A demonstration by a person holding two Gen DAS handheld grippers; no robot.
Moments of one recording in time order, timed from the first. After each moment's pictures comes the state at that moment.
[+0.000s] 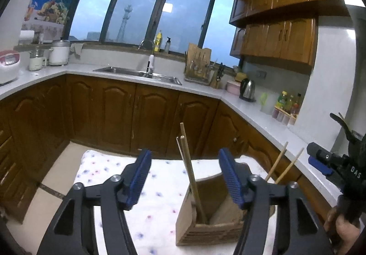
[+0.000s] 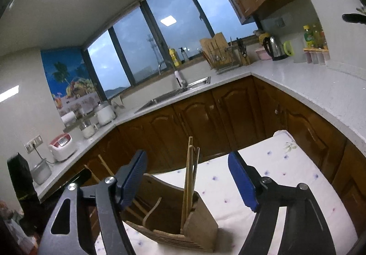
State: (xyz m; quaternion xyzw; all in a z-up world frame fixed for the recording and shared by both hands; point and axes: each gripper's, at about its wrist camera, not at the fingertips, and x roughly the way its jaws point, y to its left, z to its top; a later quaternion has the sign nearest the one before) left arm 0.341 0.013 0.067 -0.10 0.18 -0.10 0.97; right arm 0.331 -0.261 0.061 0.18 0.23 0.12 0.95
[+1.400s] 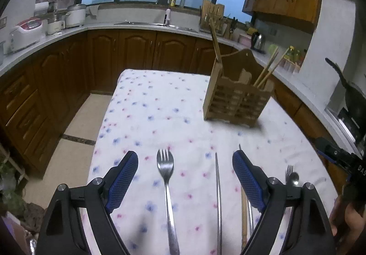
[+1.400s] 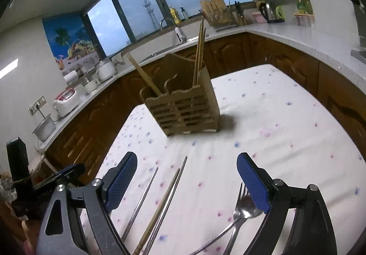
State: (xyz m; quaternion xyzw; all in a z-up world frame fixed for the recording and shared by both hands) left arm 0.141 0.060 0.039 -0.08 0.33 -0.07 0.94; right arm 0.159 -0.227 -0.004 0.14 0.35 0.13 0.91
